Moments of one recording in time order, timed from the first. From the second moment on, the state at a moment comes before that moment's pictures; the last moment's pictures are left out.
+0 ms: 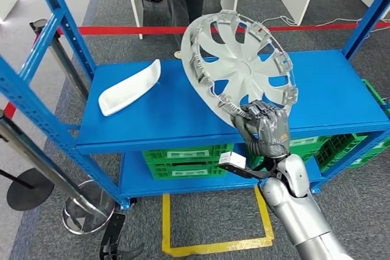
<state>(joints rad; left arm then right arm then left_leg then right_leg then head) 0.06 -0.12 -0.24 -0.67 -0.10 0.47 -0.05 -0.36 -0.05 0.32 -1.26 0.92 -0.67 -0.33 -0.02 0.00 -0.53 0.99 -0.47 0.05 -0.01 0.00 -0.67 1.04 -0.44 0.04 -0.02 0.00</state>
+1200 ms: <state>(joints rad) 0.08 -0.13 -0.23 -0.66 -0.08 0.47 -0.05 -0.35 -0.06 0.30 -1.28 0.84 -0.62 -0.33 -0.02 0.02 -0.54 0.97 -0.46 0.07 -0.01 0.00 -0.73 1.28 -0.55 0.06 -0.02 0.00</state>
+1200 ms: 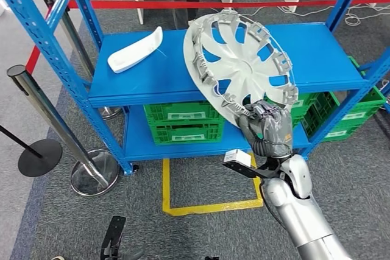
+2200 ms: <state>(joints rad) 0.08 -0.14 -0.23 -0.63 0.04 0.45 -0.14 -0.23 -0.06 0.18 -1.41 0.68 -0.62 -0.40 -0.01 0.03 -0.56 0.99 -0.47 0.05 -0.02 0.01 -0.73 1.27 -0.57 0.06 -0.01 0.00</state>
